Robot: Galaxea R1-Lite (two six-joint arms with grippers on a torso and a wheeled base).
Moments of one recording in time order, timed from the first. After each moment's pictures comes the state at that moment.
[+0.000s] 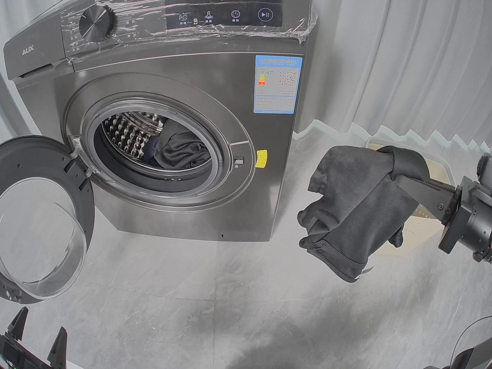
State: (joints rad) left arm 0.00 0.02 -0.02 0.01 -0.01 -0.01; right arm 0.68 1.14 -0.54 -0.67 0.00 0.14
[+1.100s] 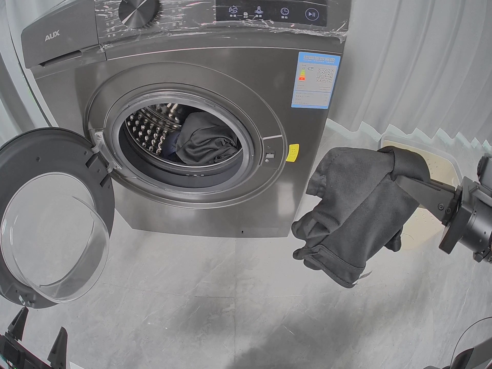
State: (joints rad) left arm 0.00 0.02 -0.02 0.01 -0.01 -0.01; right arm 0.67 1.14 -0.54 -0.67 0.00 0.14
